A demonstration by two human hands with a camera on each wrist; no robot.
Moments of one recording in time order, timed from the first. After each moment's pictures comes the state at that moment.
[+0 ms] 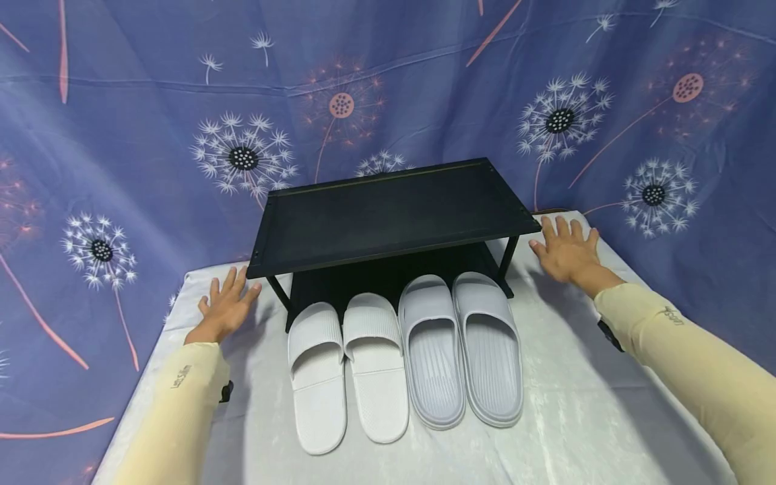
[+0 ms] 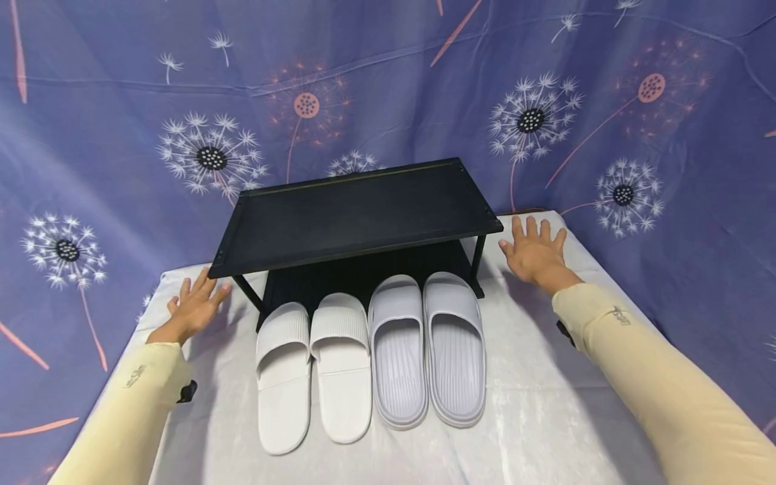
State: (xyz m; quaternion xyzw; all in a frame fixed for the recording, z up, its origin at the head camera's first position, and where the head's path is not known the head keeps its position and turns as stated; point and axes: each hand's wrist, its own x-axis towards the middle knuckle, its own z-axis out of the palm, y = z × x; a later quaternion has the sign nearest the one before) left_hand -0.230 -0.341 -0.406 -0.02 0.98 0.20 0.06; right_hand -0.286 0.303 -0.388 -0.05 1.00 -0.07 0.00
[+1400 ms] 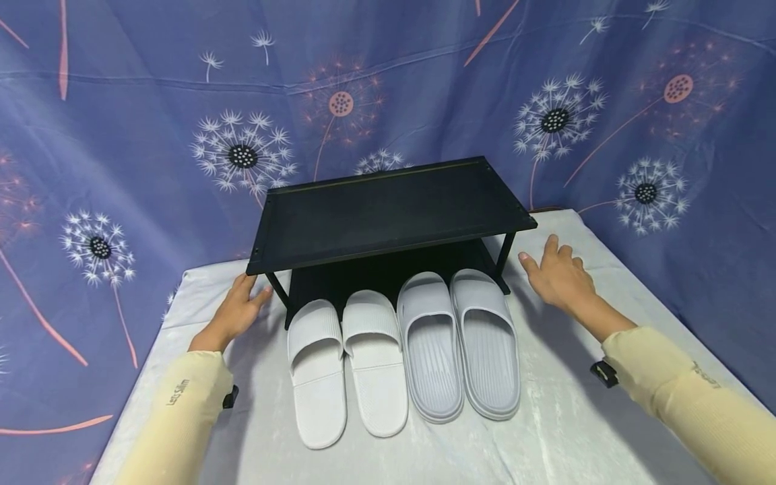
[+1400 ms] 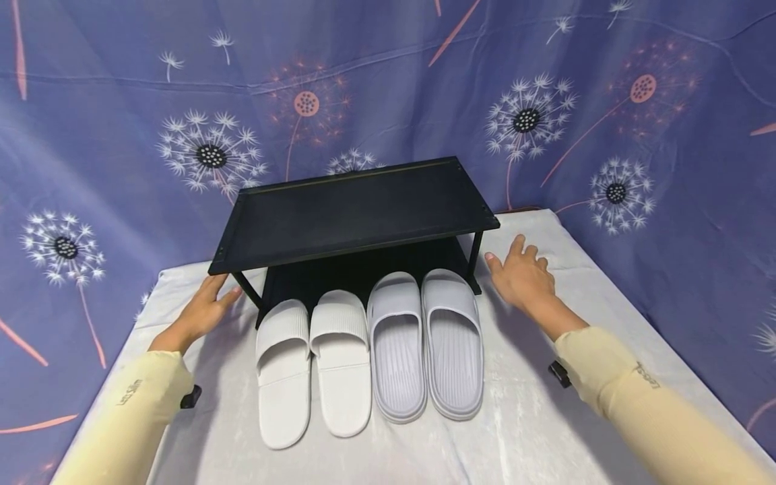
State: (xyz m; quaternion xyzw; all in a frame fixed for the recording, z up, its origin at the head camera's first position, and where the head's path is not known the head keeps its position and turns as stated) left_hand -0.217 -0.317 -0.400 0.05 0.96 0.29 0.01; right_hand -0.212 0.253 -0.367 0.05 0.98 -0.19 -0.01
